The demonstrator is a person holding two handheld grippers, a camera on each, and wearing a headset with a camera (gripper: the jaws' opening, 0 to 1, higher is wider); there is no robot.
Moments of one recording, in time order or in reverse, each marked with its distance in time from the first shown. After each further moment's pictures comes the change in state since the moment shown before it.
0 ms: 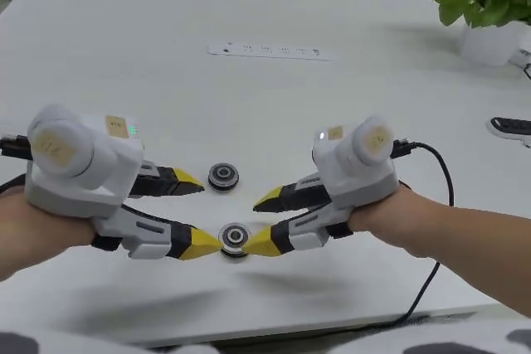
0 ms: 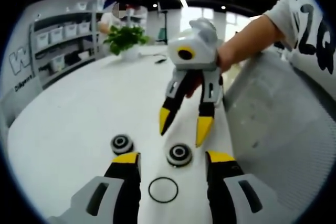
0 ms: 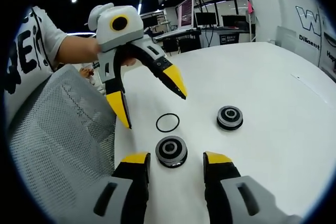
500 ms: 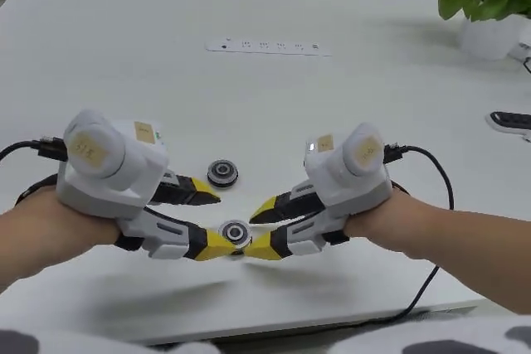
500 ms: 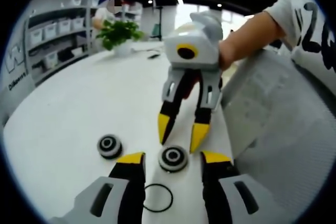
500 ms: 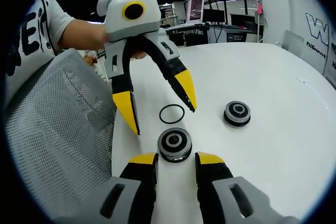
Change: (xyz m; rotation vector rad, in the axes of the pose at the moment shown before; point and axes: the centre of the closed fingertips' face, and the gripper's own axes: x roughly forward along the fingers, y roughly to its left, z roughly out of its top) left arm 0.022 -0.010 -0.004 -0.005 0.027 -0.059; right arm 0.008 0.004 -0.013 -0.070 0.043 0.009
